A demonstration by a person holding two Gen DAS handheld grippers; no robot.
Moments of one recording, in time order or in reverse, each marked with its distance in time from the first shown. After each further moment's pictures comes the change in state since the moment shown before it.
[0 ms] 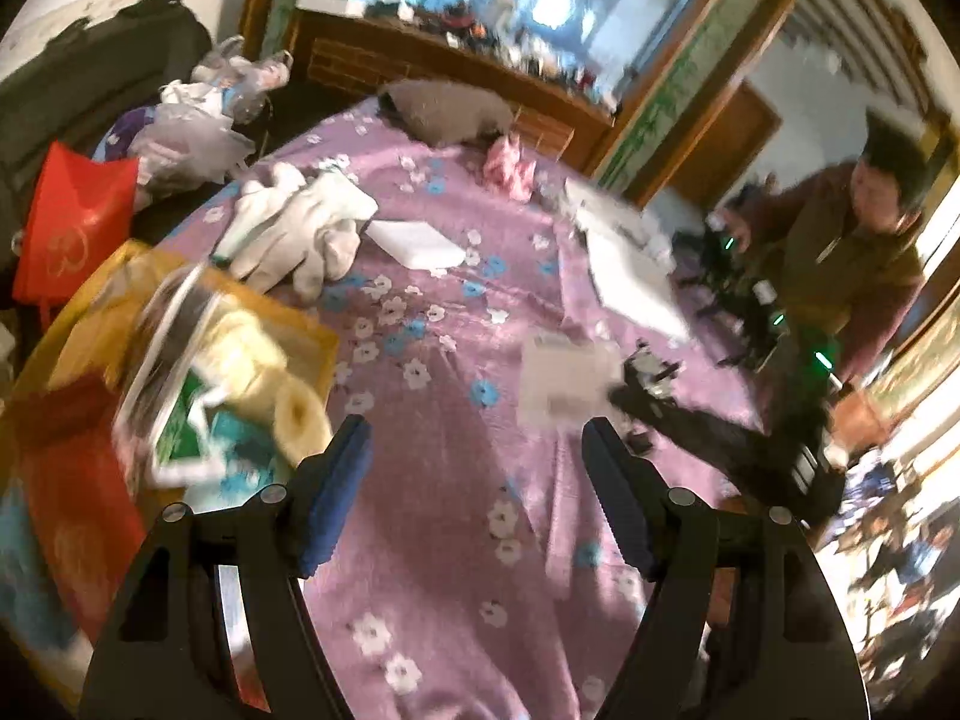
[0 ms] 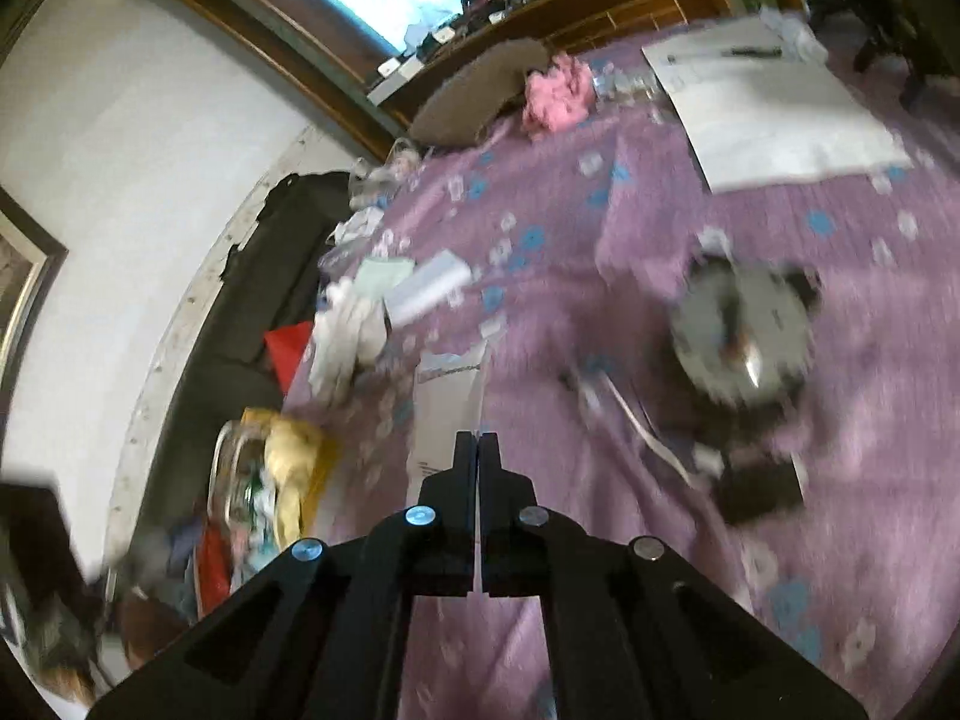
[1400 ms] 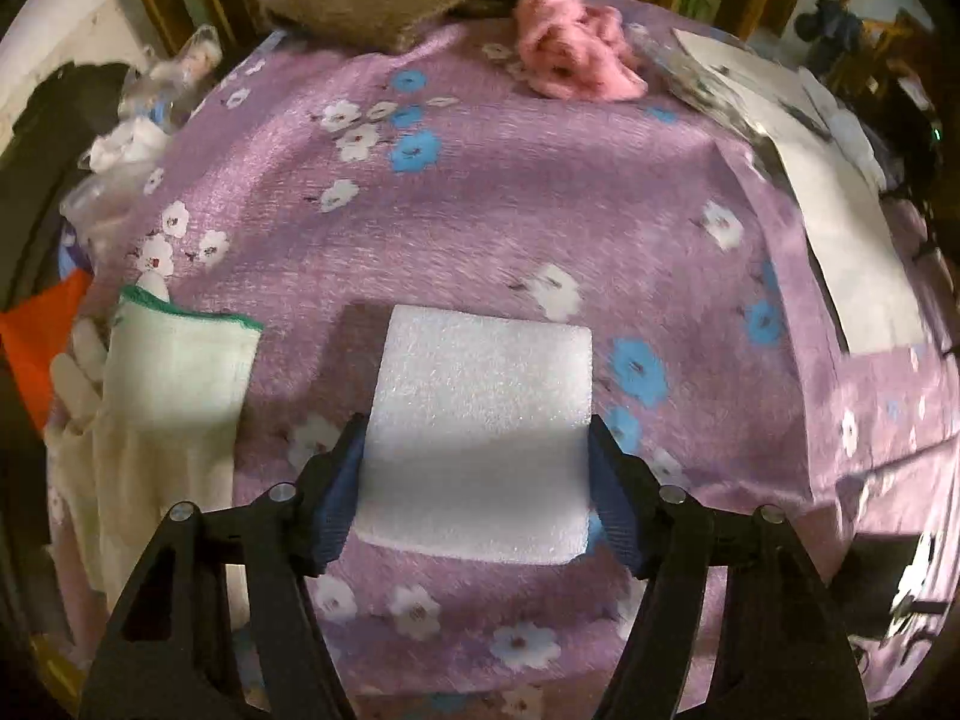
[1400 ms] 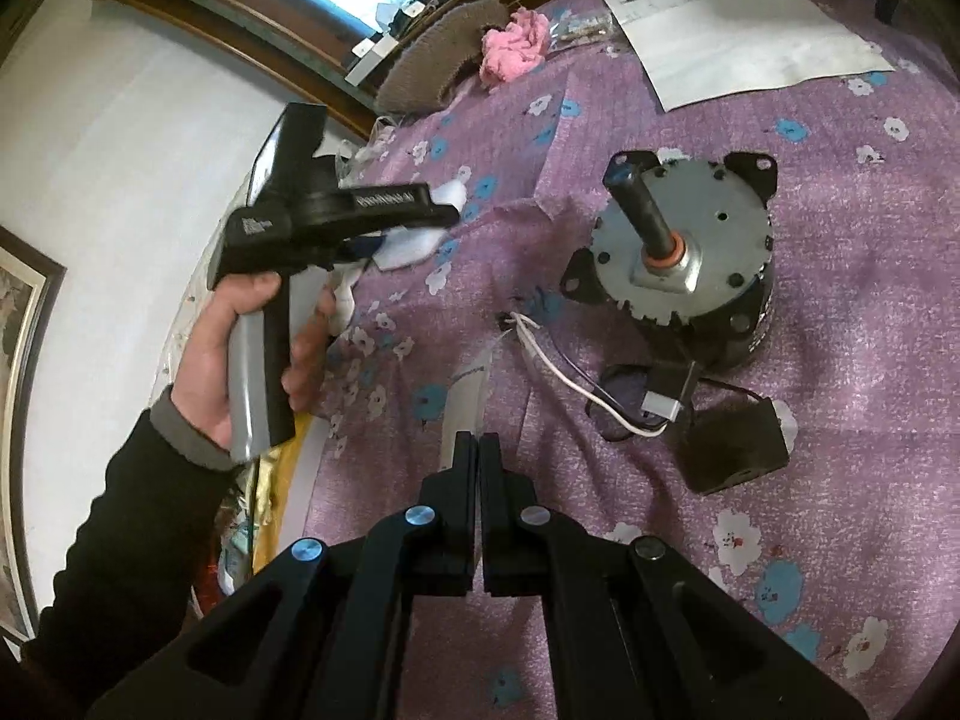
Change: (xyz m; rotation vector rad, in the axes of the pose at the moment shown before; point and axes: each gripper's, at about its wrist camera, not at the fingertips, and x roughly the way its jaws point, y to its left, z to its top) left arm 0.264 -0.019 0.136 0.249 0.315 0.298; right arm 0.009 -0.032 -0.011 0.083 0.053 0.039
